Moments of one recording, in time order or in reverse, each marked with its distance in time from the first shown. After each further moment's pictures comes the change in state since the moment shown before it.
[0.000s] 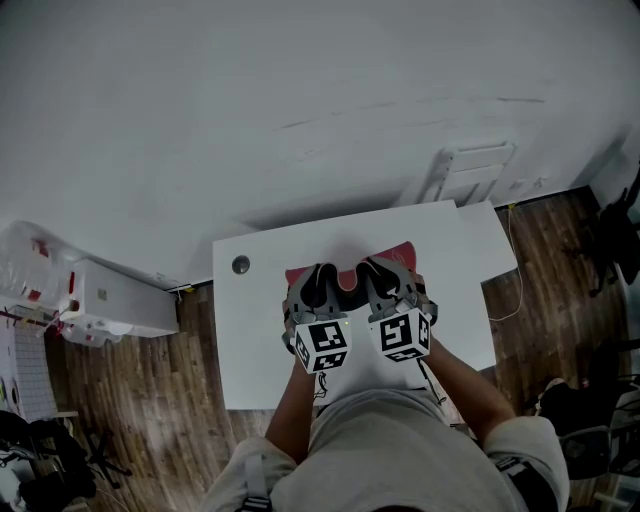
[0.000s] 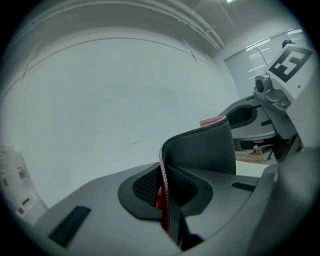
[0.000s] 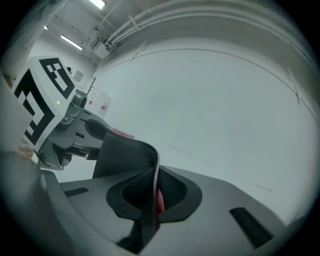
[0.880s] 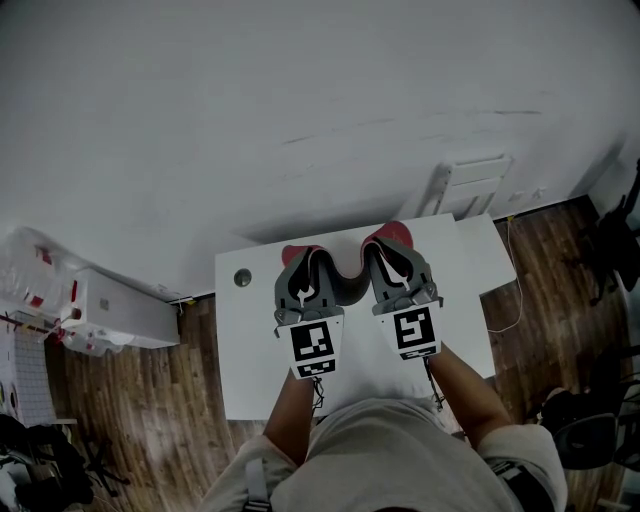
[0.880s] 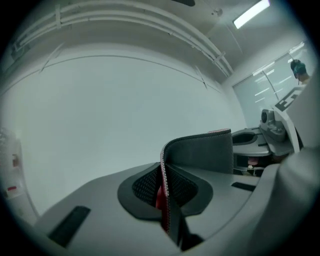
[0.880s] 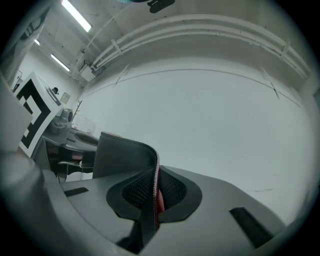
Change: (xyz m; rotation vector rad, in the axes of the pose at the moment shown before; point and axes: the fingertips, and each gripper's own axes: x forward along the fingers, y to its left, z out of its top) left arm -0.017 0.043 0.121 -0.109 -0.258 0.027; right arm -0.013 -0.064 0.086 0.161 -0.251 -0.094
